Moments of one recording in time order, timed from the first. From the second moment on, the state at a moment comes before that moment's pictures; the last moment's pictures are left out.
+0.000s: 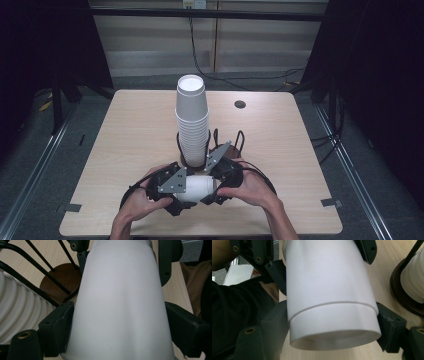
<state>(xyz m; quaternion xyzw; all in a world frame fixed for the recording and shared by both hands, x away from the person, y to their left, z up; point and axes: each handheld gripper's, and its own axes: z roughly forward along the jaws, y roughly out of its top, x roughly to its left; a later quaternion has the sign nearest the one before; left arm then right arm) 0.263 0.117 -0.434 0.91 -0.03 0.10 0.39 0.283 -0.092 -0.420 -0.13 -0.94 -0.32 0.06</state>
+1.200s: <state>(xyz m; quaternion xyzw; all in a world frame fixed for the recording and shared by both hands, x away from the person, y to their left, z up) 0.265 0.167 -0.437 0.81 0.08 0.08 0.57 0.281 -0.123 -0.432 -0.20 -0.89 -0.41 0.05</state>
